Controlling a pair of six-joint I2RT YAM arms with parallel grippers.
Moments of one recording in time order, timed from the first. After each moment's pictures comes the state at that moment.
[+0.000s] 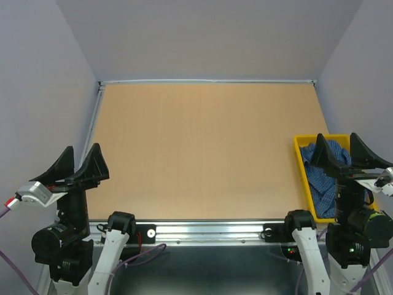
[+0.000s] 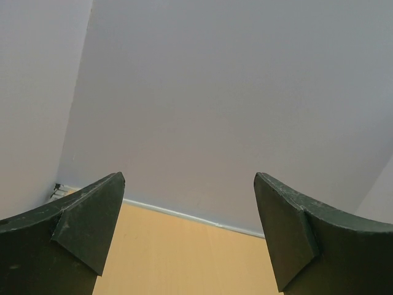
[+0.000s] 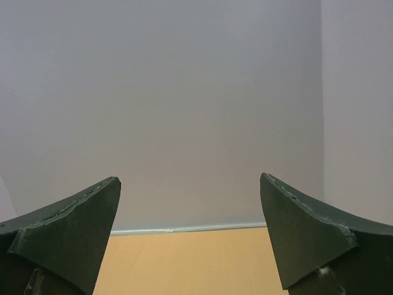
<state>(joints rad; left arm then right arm) -0.19 0.12 0.91 -0.26 -0.24 -0.30 0.02 0.15 0.86 -0.09 0.00 0.17</state>
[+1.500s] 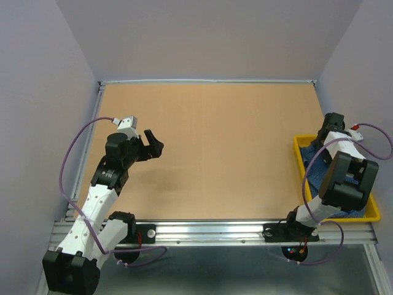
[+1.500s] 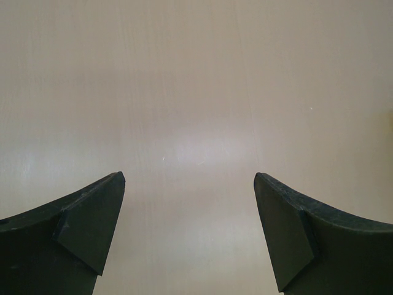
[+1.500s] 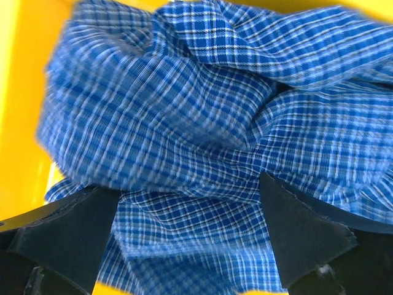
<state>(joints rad) -0.19 0.81 0.63 -0.27 0.16 -0.40 -0.39 1.55 1.01 -0.55 0.58 0.71</state>
